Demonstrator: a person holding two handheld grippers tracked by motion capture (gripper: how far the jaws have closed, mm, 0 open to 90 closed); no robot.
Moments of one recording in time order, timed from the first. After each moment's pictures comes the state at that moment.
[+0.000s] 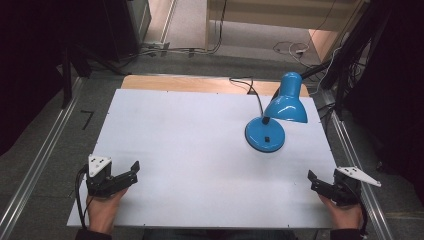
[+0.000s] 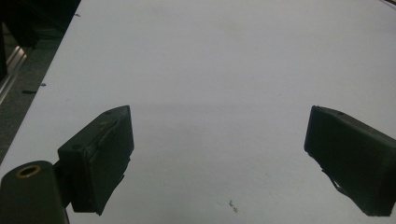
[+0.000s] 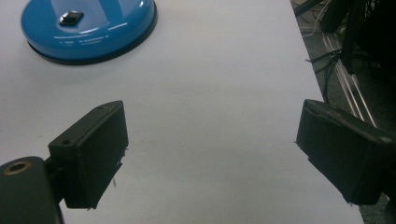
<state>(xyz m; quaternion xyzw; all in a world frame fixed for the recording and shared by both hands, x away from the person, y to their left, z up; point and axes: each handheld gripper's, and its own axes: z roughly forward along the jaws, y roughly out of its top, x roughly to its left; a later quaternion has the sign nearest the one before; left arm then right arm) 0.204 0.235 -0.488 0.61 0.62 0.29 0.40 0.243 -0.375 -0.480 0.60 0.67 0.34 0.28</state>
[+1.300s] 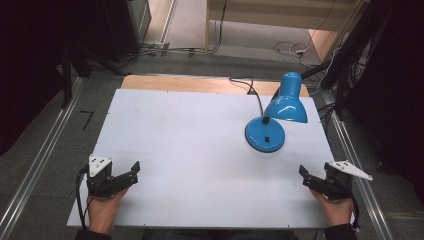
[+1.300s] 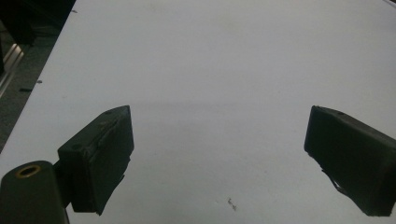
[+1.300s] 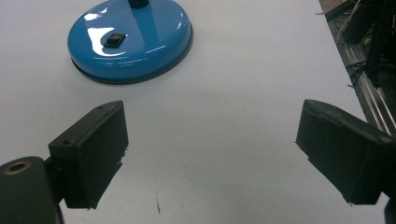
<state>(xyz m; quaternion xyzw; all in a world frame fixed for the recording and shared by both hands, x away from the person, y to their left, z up) 0.203 0.235 -0.489 0.61 0.62 0.29 0.40 0.255 -0.352 -0.474 0.58 0.68 0.37 0.27</state>
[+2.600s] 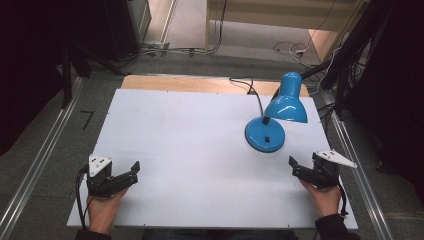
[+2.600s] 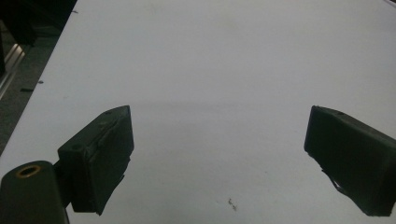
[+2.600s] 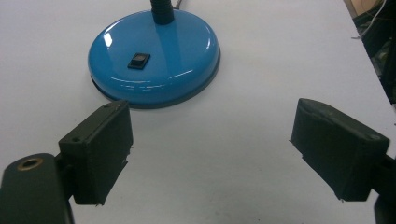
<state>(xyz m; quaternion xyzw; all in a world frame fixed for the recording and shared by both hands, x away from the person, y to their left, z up) 0.204 0.235 -0.489 0.61 0.62 0.29 0.40 0.280 -0.326 -0.471 0.55 0.69 0.37 0.27</state>
